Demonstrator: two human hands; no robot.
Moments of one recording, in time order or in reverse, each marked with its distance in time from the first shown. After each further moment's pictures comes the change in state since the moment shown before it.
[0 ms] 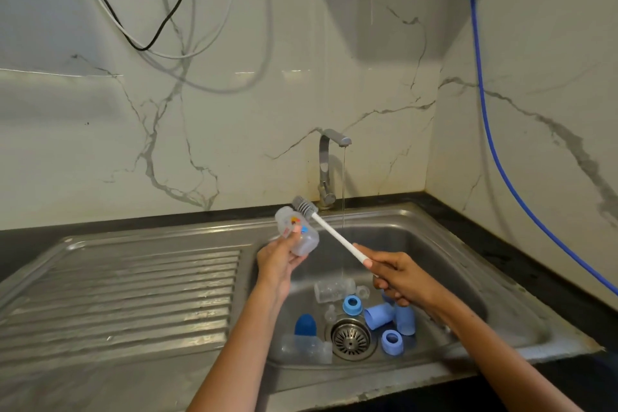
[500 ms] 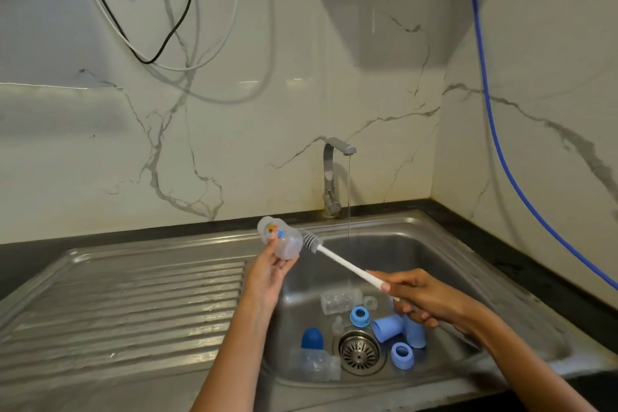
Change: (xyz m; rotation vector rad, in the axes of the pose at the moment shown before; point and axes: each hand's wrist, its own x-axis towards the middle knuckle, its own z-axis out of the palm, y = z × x) left_hand 0.015 0.014 -0.025 -0.351 -0.060 -0.044; right_hand -0.008 -0.005 -0.018 -0.013 -0.160 0.111
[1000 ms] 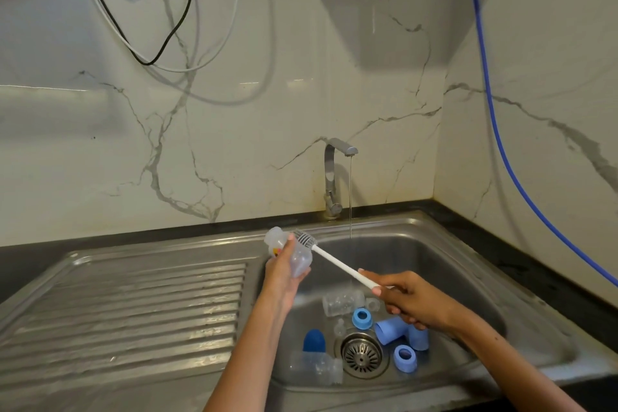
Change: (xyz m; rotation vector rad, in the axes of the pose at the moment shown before) left_hand 0.000 -0.021 0.018 0.332 0.042 0.036; right_hand 0.010 0.005 0.016 -0.145 0.073 -0.128
